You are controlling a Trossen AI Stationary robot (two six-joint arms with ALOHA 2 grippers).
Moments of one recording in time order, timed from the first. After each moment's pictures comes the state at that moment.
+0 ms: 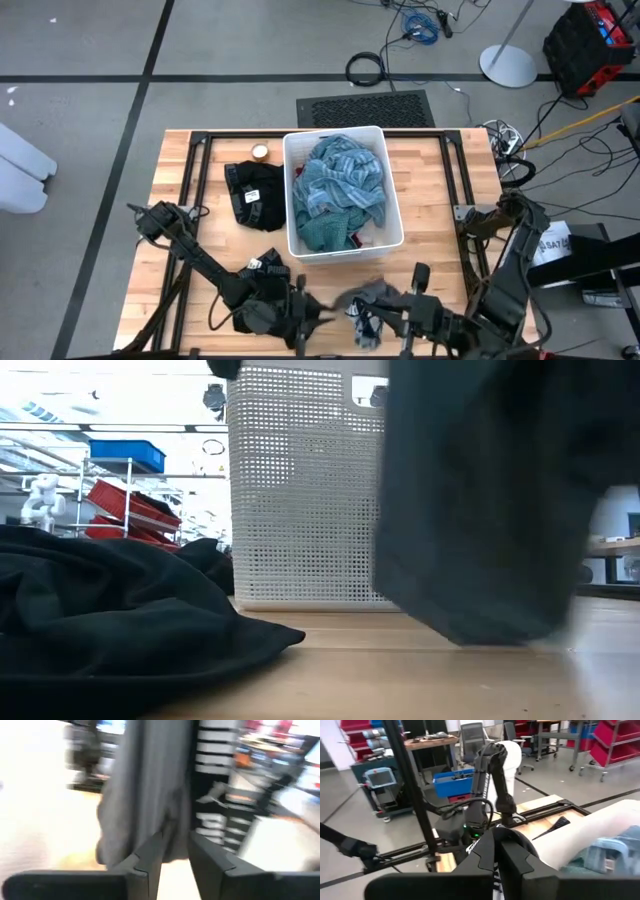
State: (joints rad) left arm -0.71 1.92 1.09 0.71 -0.68 -0.25; right arm 0.94 1.77 1.92 -0.64 1.20 0.65
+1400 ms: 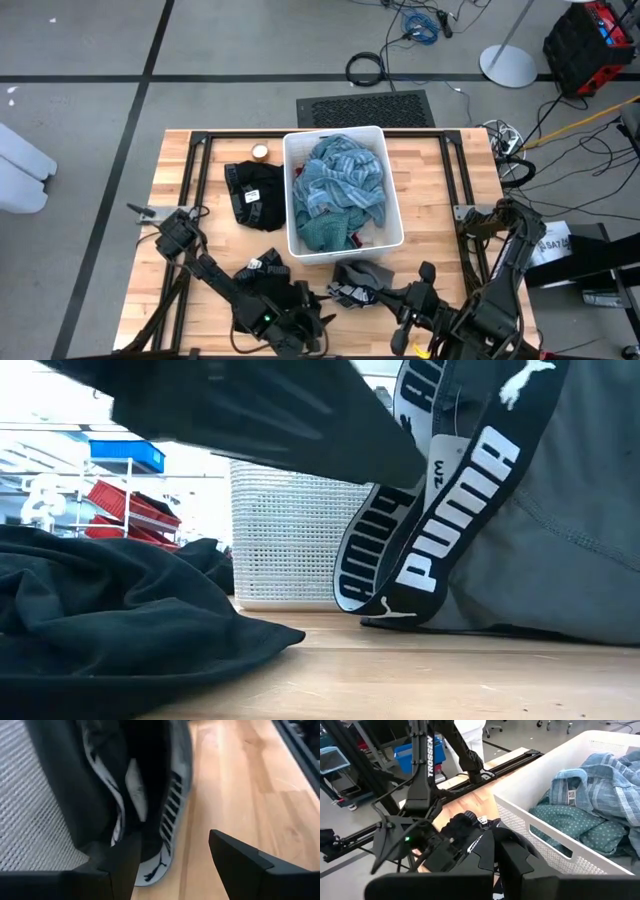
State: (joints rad) left arm -0.72 2.13 1.33 0.14 -0.90 -0.27; right arm 0.96 1.83 1.92 -1.26 1.15 1.40
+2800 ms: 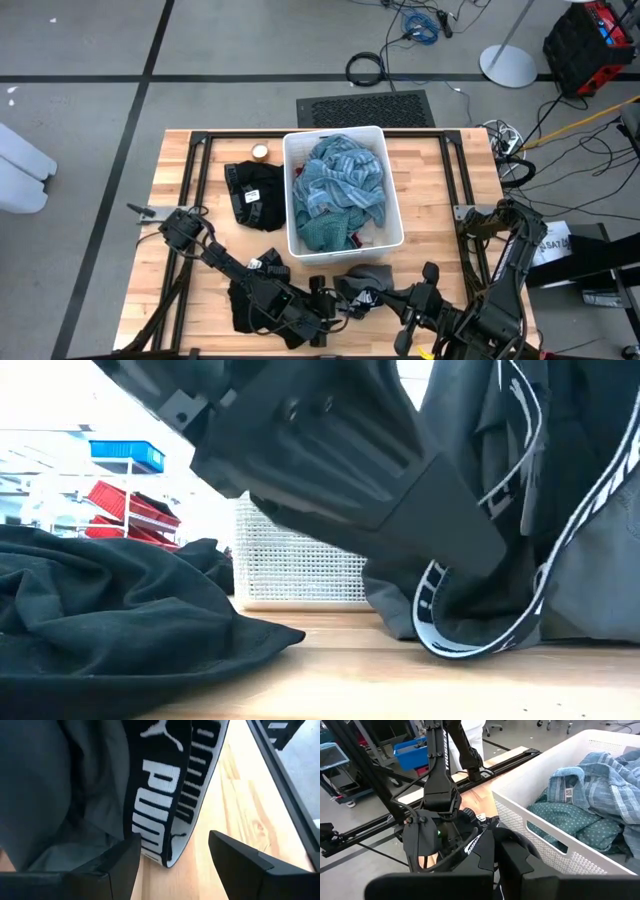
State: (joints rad) left arm -0.60 2.14 1.34 0.11 -0.44 -0.39; right arm 0.98 1.83 1.92 -1.31 1.15 1.44
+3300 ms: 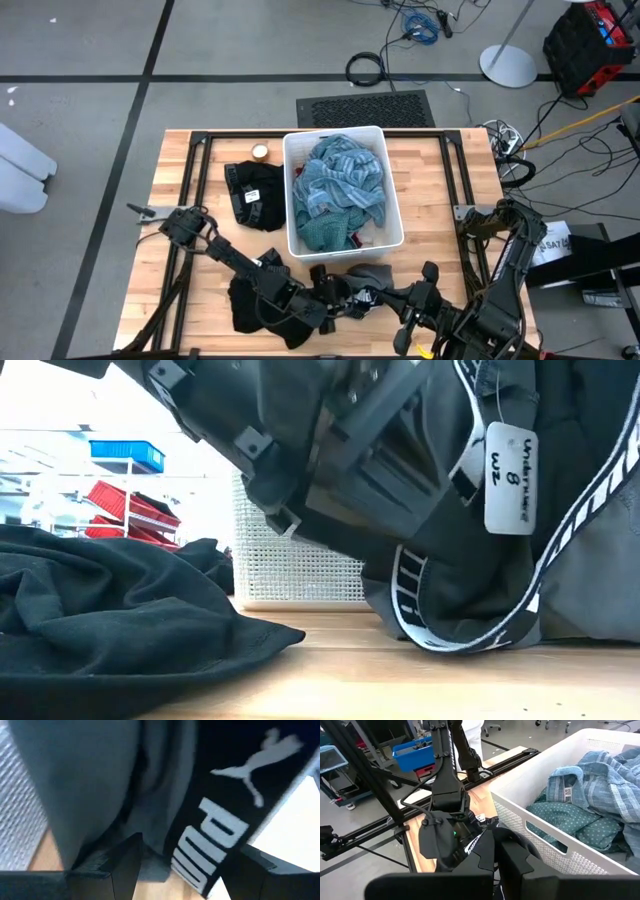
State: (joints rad) left arm -0.53 2.14 1.34 0.09 -0.47 -0.49; right arm 0.97 1.83 1.92 -1.31 1.15 1.45
